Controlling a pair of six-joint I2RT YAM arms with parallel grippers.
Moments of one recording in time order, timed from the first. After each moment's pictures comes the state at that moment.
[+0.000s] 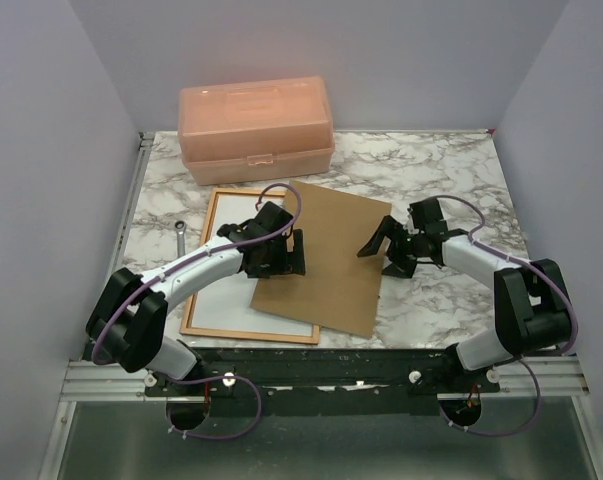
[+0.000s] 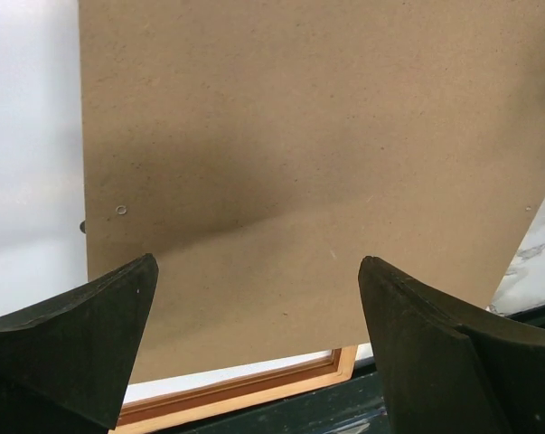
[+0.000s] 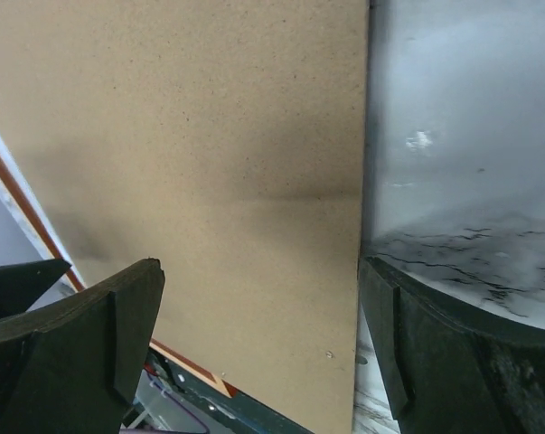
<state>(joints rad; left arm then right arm) -0.66 1.46 0.96 -0.56 0.03 -0.69 0.22 1.50 0.74 -0.25 -0.39 0.77</state>
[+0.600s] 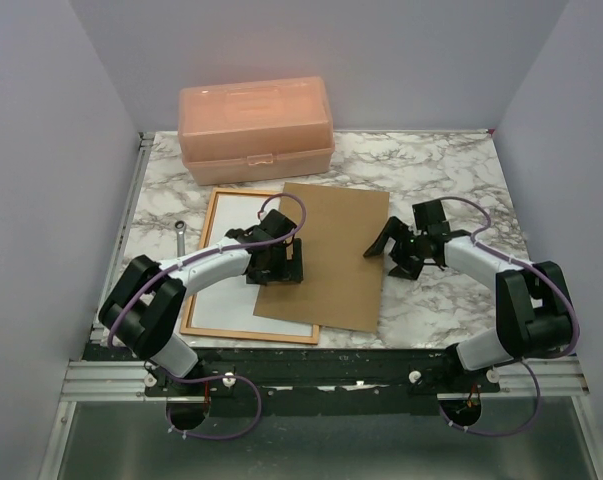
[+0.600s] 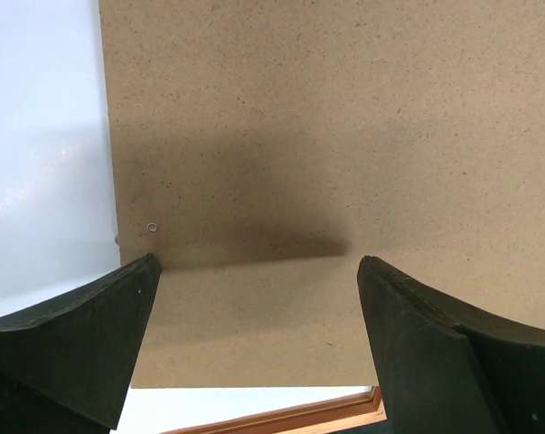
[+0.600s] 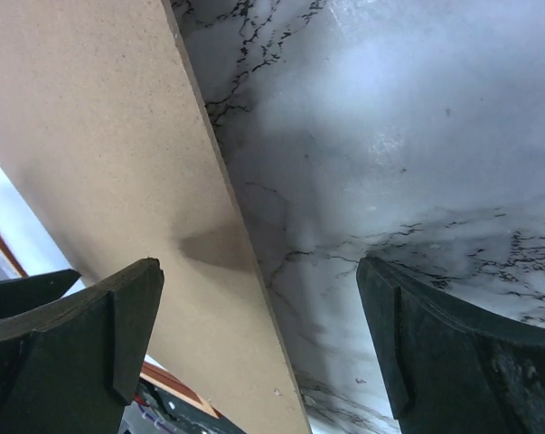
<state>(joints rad) -0.66 1.55 0.90 -0.49 -0.01 -0.67 0.23 1.48 0.74 -0.30 -0.28 0.77</state>
